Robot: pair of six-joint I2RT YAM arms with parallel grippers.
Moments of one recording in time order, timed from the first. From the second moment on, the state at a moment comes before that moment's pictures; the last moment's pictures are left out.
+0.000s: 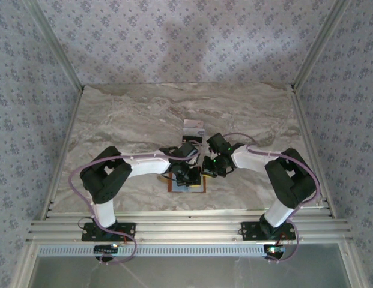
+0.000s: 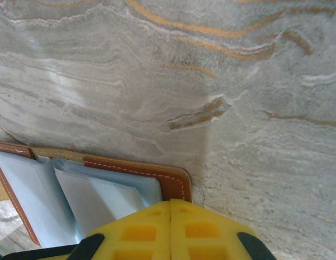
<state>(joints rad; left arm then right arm) -0.92 1.82 1.04 -0.39 0.41 -0.89 0.61 1.65 0.84 -0.41 -0.34 0.80</state>
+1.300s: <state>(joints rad) -0.93 1.68 1.07 -0.81 -0.04 -0.81 0.64 1.65 0.86 -0.44 -0.31 0.79</state>
